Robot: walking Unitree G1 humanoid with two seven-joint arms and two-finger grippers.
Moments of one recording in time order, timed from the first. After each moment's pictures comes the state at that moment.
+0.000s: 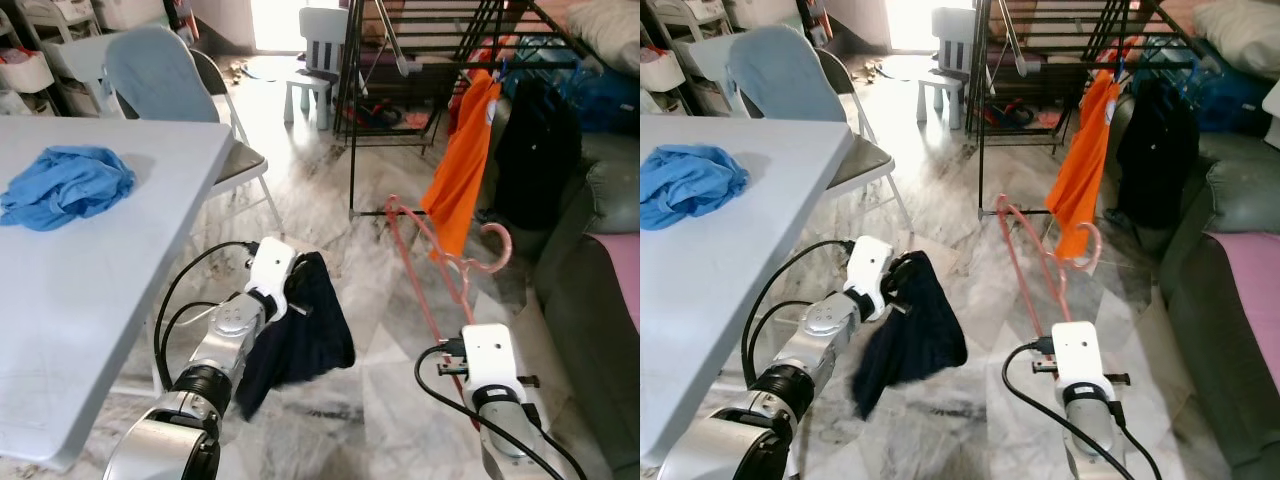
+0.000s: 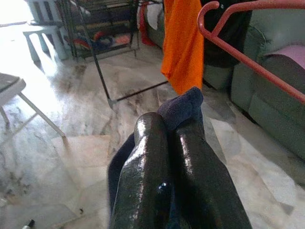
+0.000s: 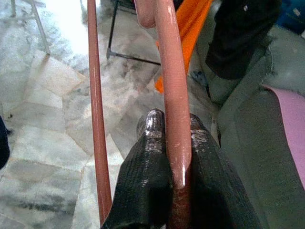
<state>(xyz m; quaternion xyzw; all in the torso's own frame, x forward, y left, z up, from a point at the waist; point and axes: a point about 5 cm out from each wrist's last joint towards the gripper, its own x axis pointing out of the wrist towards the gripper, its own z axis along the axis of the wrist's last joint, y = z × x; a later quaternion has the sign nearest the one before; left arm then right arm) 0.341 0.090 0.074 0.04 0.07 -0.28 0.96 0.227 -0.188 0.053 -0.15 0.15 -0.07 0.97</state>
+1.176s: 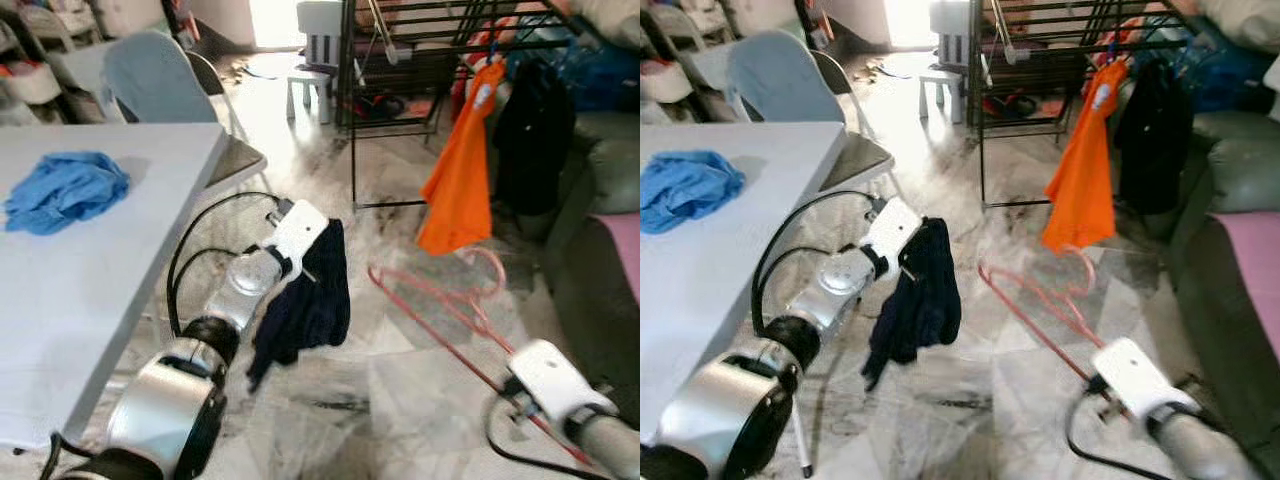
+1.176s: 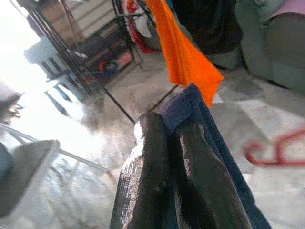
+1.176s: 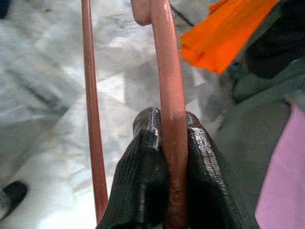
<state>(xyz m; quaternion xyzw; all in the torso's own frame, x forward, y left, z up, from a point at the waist) 0.376 0.078 0.131 0.22 0.01 -0.30 0.93 0.186 -0.254 0.092 -0.31 0.25 0.12 0.91</state>
